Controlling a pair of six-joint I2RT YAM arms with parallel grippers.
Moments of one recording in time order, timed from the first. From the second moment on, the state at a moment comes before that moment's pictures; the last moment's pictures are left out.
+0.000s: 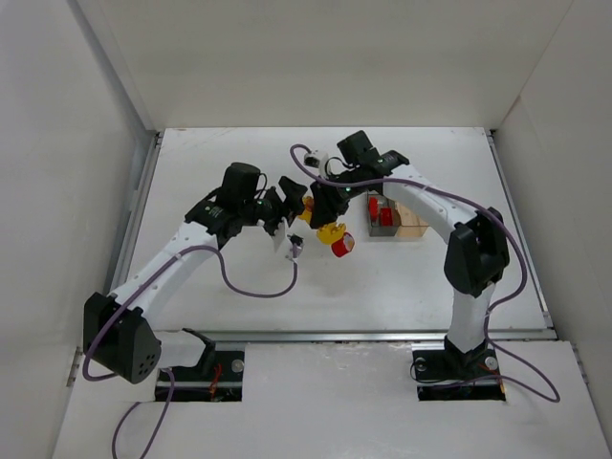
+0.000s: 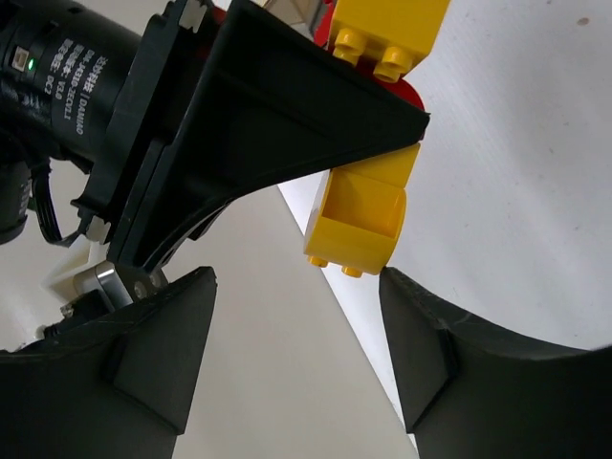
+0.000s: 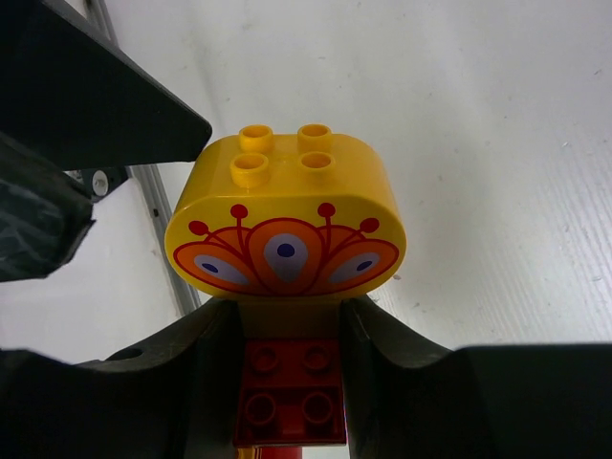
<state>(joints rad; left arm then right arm) -0.49 1.28 1.09 -0.48 0.59 1.87 0.57 1.92 1.71 -0.76 -0.75 -0.17</state>
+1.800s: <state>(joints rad) -0.57 1.29 1.03 -0.51 0.33 1.93 0.60 1.94 1.69 -0.72 -0.78 -0.09</state>
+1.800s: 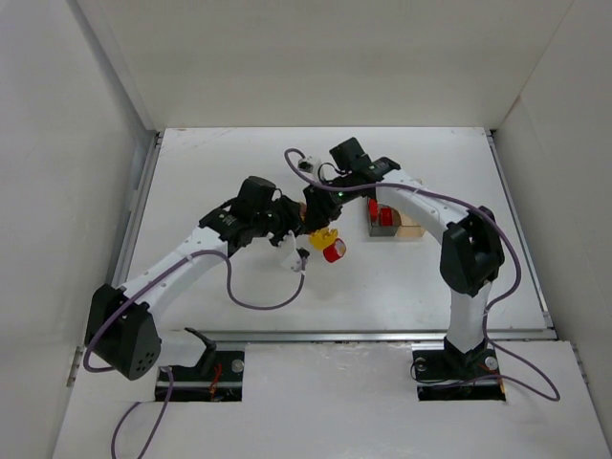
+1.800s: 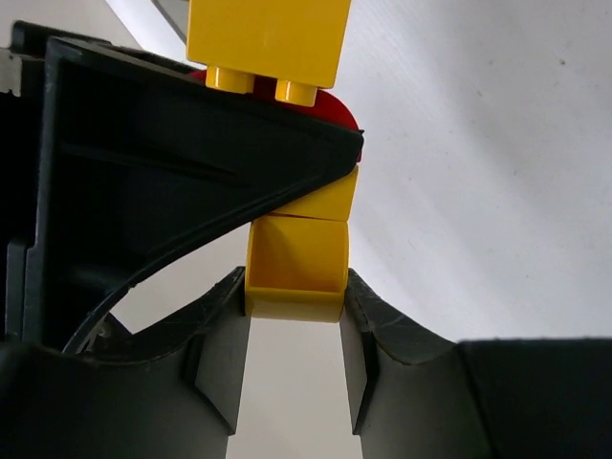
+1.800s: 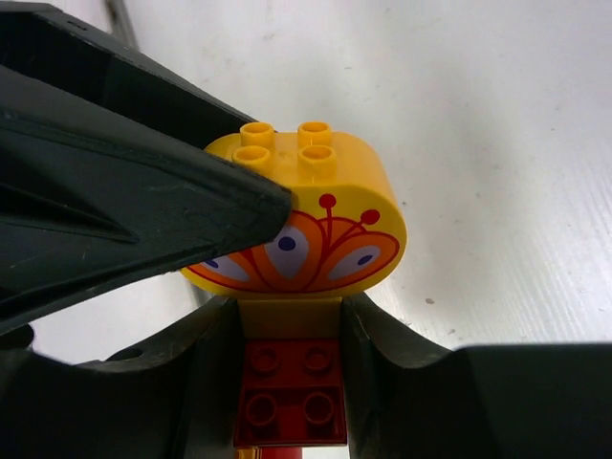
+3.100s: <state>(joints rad) -0.27 1.54 1.35 -0.65 0.97 0.72 0.54 1.79 1.34 -0.34 -0.37 0.16</state>
